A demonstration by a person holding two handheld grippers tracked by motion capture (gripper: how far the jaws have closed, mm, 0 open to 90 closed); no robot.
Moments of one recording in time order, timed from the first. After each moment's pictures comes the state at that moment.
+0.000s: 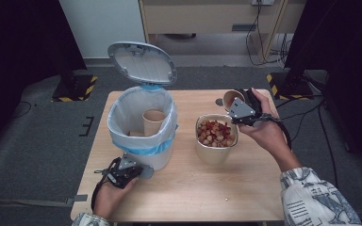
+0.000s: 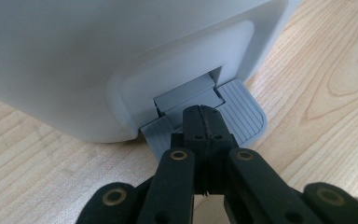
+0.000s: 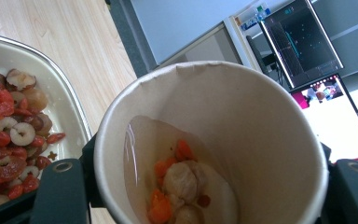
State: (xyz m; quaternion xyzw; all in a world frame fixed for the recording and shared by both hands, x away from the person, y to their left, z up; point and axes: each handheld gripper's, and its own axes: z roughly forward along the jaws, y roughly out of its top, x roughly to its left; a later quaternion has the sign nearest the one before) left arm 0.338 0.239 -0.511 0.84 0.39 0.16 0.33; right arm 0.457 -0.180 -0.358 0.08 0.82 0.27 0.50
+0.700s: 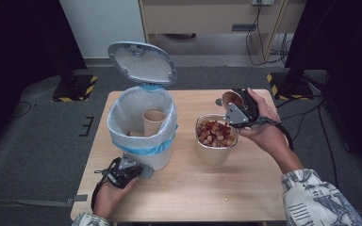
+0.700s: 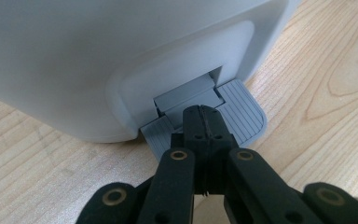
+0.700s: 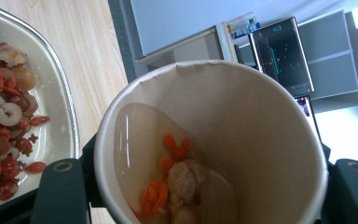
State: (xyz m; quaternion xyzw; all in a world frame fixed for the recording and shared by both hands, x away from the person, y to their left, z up) left arm 0.338 0.239 -0.511 0.84 0.39 0.16 0.33; right arm 0.447 -0.171 -0.354 0.01 0.81 0.21 0.55
